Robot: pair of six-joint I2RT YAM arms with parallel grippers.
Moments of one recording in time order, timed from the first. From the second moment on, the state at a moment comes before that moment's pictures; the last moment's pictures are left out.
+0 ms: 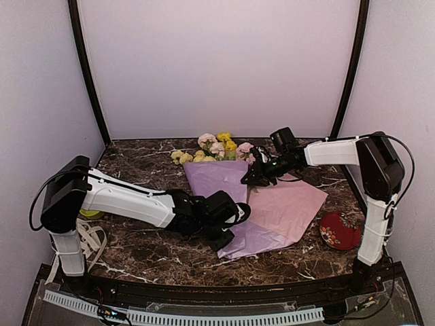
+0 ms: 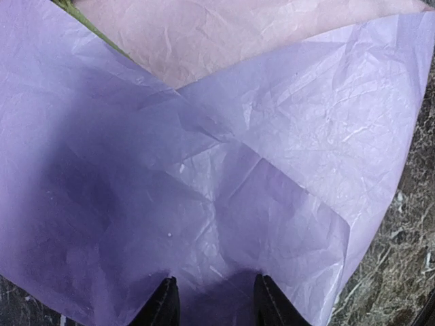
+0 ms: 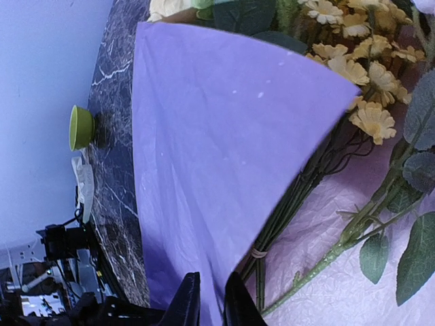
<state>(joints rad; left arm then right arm) -1.18 1.90 1.23 -0.36 -0.18 -0.14 0.50 1.95 1.32 -0.29 -0.69 0.48</state>
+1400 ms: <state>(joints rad) -1.17 1.92 1.12 -0.19 -0.07 -0.20 0.74 1.59 0.87 -0.35 -0.64 0.55</state>
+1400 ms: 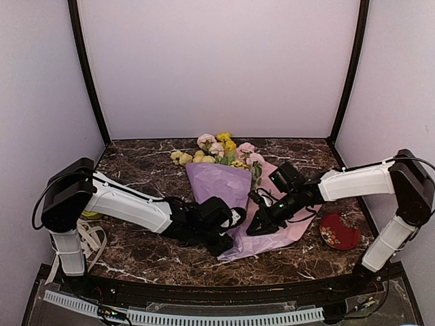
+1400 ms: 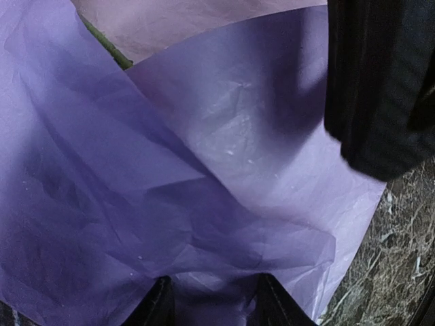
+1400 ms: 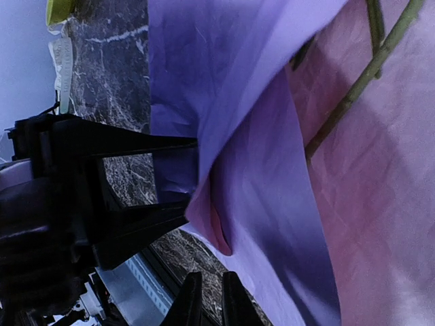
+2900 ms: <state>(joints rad) -1.11 1.79 1.02 -0.07 0.05 -0.32 0.83 1.77 0.75 -0.03 -0.72 0.62</state>
